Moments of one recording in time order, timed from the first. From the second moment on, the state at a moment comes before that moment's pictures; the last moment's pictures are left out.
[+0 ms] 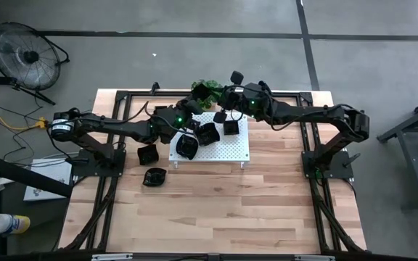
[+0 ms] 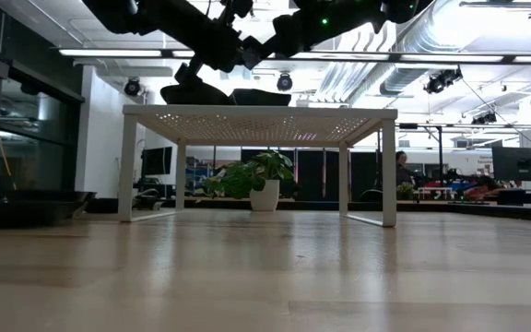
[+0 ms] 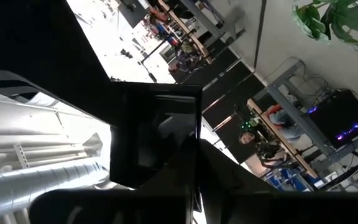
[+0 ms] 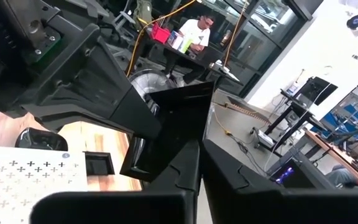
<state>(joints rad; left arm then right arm) 0.12 1.45 0.88 0.63 -0.90 2.28 -0.29 1.56 1.17 0.33 0.23 -0.50</state>
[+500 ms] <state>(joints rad) 0.12 1.45 0.88 0.63 -0.90 2.28 -0.29 1.56 1.17 0.33 0.23 -0.52</state>
